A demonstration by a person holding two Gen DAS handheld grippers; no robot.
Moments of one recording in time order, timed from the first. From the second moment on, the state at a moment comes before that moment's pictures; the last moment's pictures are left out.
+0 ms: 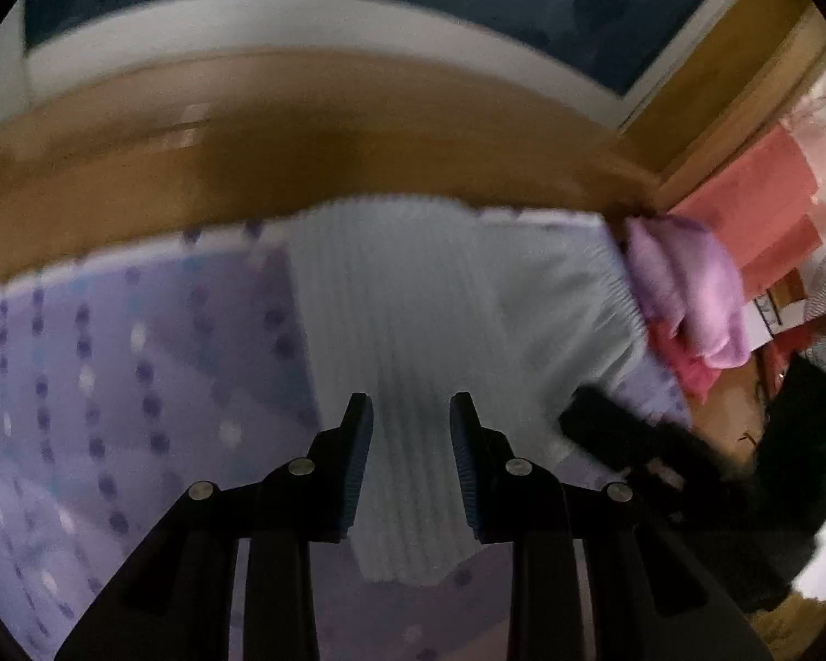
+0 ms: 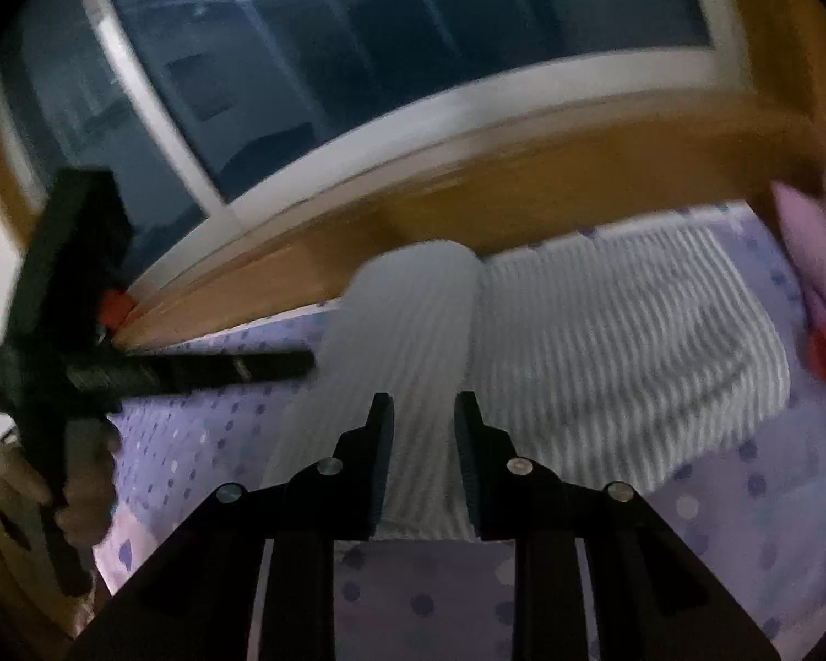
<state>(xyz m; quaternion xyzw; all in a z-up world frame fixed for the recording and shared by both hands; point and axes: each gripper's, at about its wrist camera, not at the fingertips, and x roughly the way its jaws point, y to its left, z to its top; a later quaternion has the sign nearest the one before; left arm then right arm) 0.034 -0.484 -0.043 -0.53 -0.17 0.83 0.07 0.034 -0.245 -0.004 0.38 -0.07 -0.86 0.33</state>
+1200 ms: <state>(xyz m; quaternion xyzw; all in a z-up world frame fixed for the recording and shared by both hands) 0.058 -0.481 -0.066 -0.52 -0.16 0.83 0.12 -0.025 -0.316 -0.039 0.44 0.04 -0.84 0.30</state>
